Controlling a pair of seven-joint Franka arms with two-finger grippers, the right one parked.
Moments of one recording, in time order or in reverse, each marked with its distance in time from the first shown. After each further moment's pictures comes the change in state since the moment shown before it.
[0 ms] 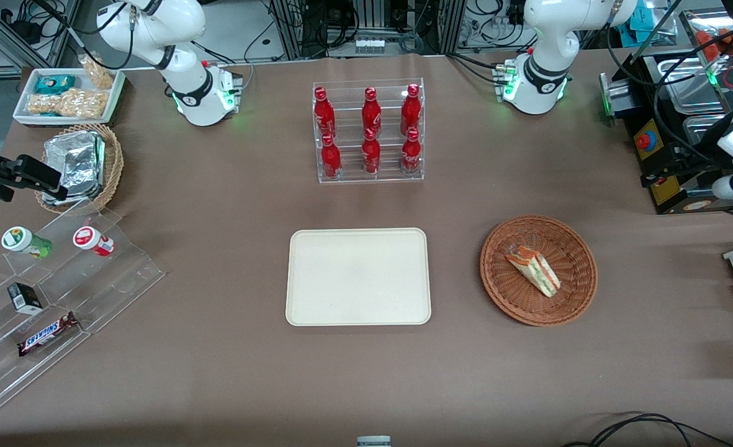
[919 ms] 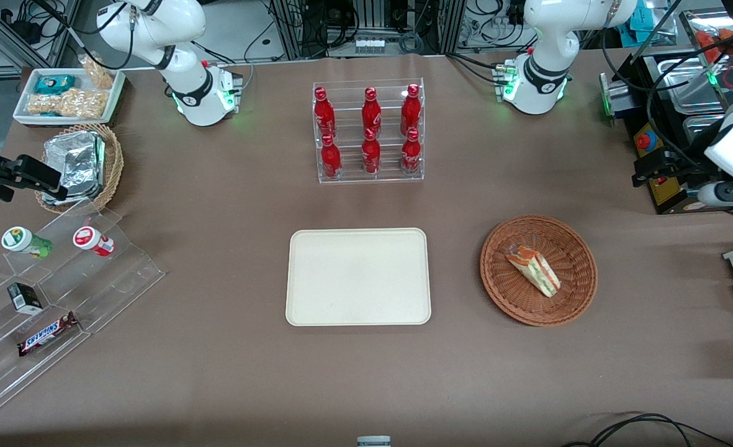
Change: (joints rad) arm -0.006 0.027 -0.015 -0.001 -0.006 -0.051 -0.001
